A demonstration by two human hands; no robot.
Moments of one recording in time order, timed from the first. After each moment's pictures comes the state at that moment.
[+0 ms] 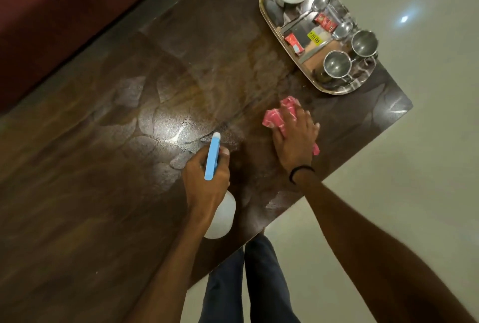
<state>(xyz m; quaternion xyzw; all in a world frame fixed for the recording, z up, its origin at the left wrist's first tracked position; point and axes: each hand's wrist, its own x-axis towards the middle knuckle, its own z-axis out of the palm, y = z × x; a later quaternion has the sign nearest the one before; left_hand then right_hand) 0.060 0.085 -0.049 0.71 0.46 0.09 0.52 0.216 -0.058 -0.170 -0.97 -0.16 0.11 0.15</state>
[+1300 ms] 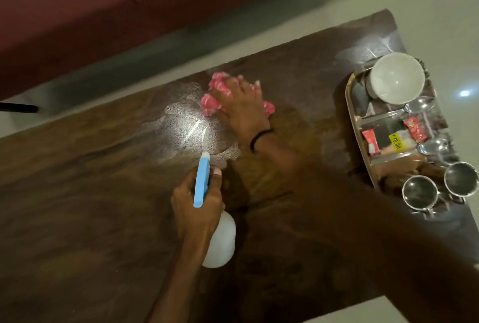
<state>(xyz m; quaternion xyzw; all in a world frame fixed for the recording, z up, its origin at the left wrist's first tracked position) 0.119 0.203 -0.075 0.61 0.61 0.19 0.46 0.308 0.271 -0.174 -0.81 -0.57 0.15 0.08</state>
